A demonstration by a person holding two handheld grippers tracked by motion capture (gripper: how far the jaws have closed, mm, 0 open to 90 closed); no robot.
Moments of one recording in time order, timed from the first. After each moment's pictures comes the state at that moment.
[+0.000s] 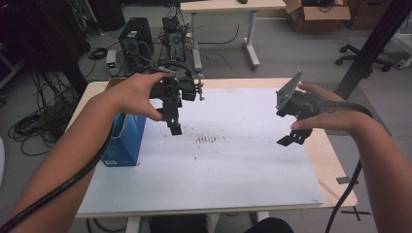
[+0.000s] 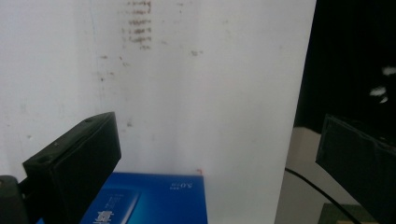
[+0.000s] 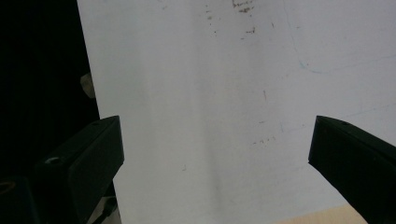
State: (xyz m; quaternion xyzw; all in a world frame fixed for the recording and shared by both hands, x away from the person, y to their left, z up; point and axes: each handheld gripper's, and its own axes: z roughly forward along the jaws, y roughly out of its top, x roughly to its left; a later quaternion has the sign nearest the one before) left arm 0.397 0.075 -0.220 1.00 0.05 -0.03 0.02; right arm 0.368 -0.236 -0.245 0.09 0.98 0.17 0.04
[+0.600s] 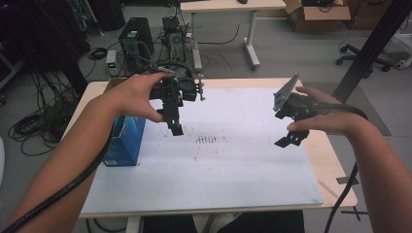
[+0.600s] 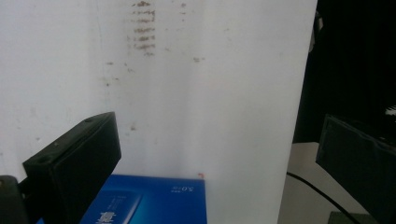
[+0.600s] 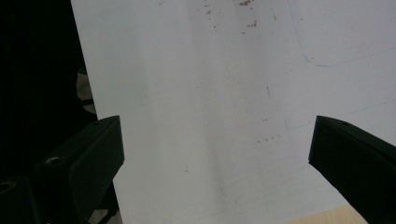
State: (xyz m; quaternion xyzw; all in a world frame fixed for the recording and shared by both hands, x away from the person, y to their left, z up) left arm 0.390 0.073 -0.213 1.00 0.05 -0.02 0.03; right arm 0.370 -0.235 -0.253 0.10 0.98 0.17 0.03
